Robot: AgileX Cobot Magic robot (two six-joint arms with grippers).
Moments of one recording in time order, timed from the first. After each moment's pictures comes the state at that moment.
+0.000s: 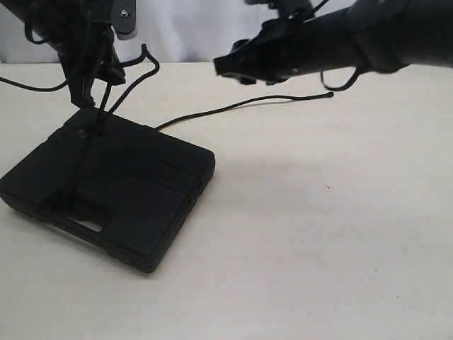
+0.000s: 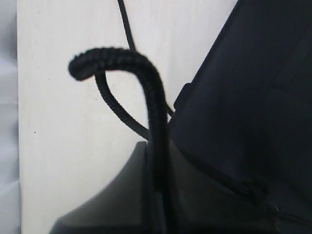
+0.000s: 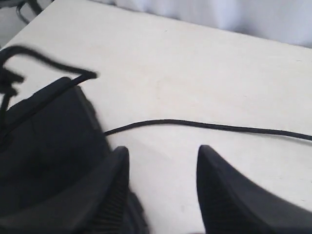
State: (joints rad) left arm -0.12 1.83 -1.50 -0.22 0.87 1.35; right arm 0.35 1.79 -1.30 0.91 0.37 -0.78
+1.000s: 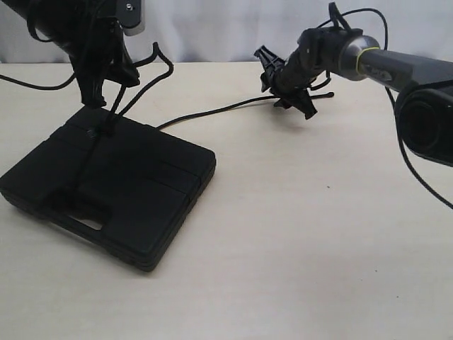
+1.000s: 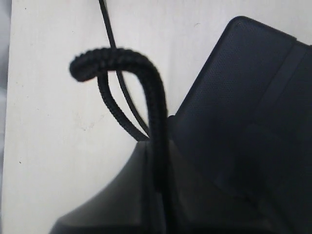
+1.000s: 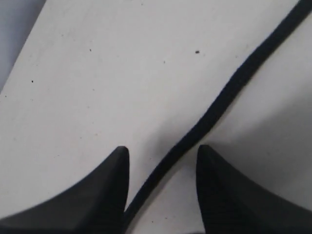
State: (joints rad) left arm -0.12 1.83 -1.50 -0.35 0.89 1.41; right arm 0.22 2.55 -2.12 0.04 0.62 1.08
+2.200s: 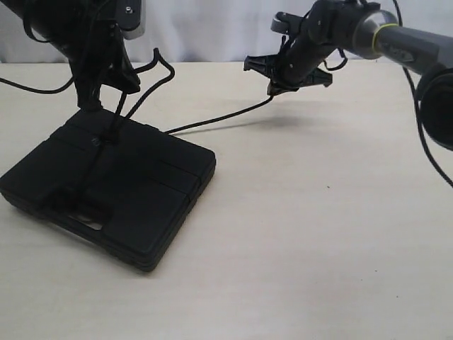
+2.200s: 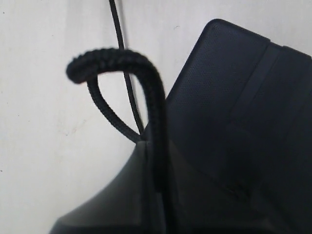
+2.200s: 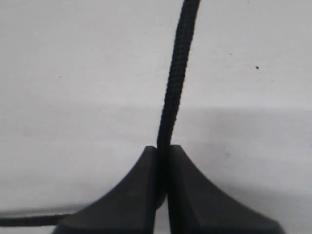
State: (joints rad) left arm -0.12 1.83 -1.50 -0.37 0.95 1.43; right arm 0.22 2.44 -2.10 0.14 0.79 0.22
